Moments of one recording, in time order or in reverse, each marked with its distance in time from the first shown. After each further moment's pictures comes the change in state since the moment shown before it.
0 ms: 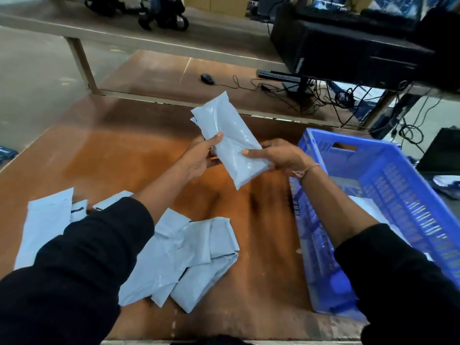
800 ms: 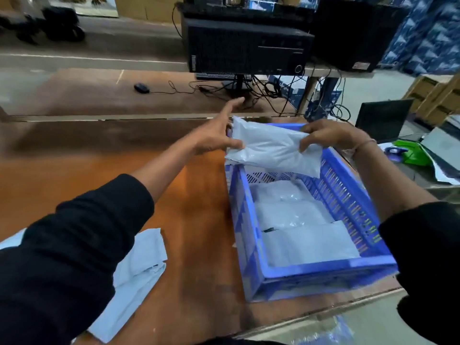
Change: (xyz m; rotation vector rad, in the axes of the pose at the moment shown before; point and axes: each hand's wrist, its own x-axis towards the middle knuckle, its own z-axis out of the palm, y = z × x) left_hand 0.028 0.002 0.237 0.893 -0.573 0.334; right_hand -0.123 0.108 -0.272 -0.361 0.195 0.102
